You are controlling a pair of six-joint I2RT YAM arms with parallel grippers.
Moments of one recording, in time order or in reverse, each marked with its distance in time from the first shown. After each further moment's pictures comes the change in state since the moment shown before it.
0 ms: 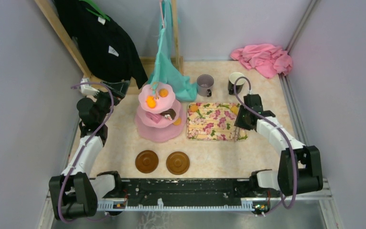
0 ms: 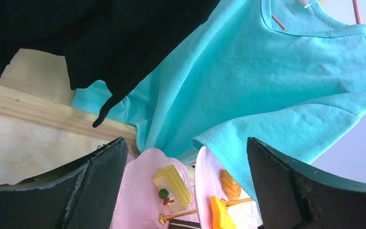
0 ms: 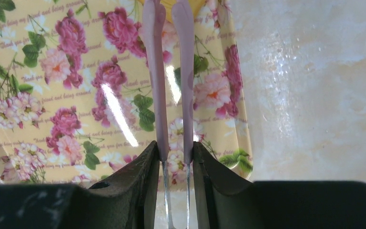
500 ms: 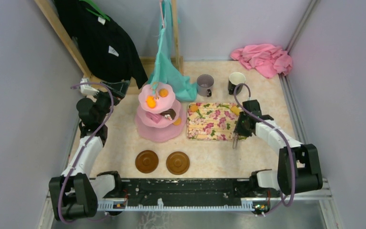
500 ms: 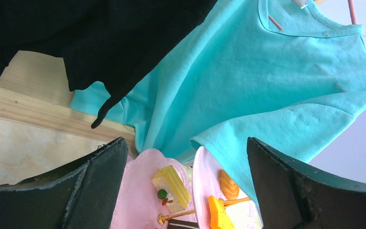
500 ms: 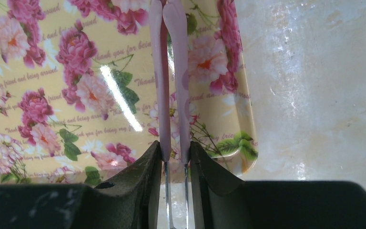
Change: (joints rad) left arm 0.000 -0.008 0.000 0.000 0.002 0.000; right arm 0.000 -0.009 -0.093 0.008 -0.031 0.056
